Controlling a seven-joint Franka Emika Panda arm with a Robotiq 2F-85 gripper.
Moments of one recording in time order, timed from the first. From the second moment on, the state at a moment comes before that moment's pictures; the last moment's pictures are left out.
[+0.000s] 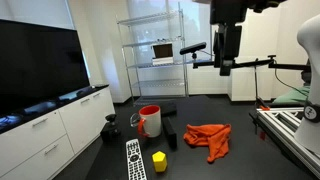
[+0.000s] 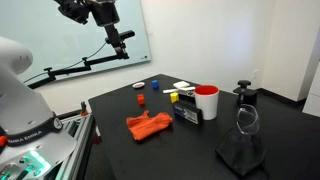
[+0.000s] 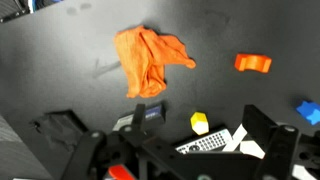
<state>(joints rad) 0.04 -0.81 0.15 -2.80 0.02 2.09 0.18</state>
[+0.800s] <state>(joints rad) 0.05 -0.81 0.15 -2.77 0.02 2.10 0.17</state>
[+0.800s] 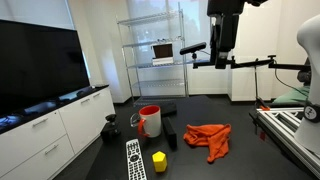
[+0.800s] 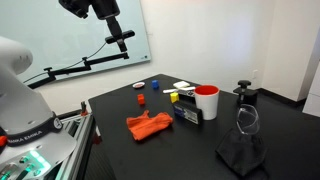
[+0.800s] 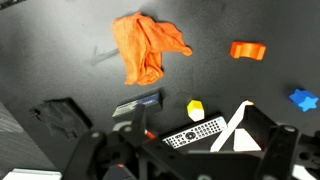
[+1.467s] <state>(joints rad) 0.15 -0.50 0.15 -2.47 0.08 2.27 0.14</state>
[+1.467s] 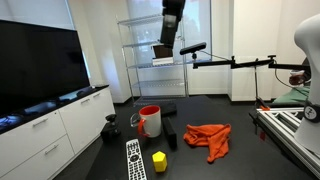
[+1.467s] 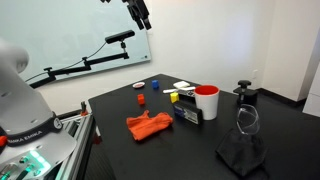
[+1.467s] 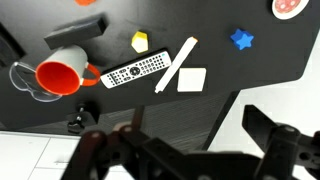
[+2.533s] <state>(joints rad) 0.14 -0.18 0.15 -2.30 0.02 2.27 0.12</state>
